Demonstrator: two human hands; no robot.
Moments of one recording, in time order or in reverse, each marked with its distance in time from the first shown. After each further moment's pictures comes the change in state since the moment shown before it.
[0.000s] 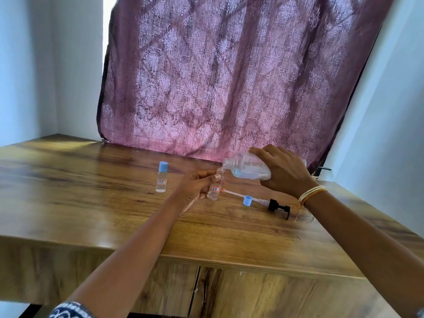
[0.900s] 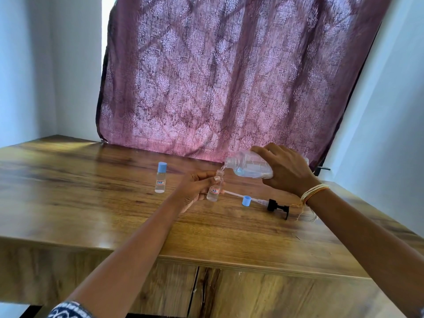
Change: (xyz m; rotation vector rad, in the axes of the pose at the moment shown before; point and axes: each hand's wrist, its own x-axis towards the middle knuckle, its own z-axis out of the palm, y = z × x) left_hand -0.003 0.000 0.001 -0.005 -0.013 -0.016; right_hand 0.000 0.011 0.001 -0.006 -0.005 -0.010
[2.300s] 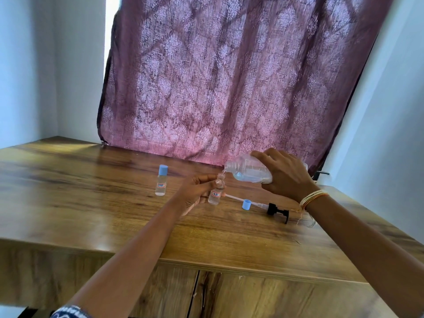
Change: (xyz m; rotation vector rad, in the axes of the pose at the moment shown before) left_hand 0.003 -0.001 0.001 -0.030 0.001 -0.011; right_hand -0.002 -0.006 -0.004 0.003 0.008 0.018
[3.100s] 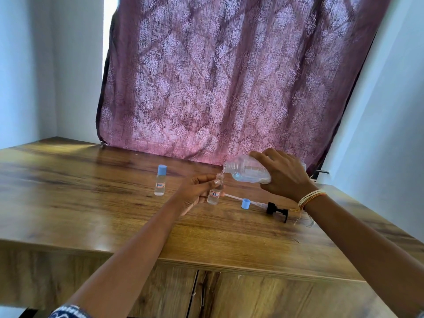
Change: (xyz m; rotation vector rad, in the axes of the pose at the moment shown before) left_hand 0.000 -0.001 -0.003 0.045 0.001 -0.006; right_hand -0.002 0.000 0.004 -0.029 0.030 -0.017
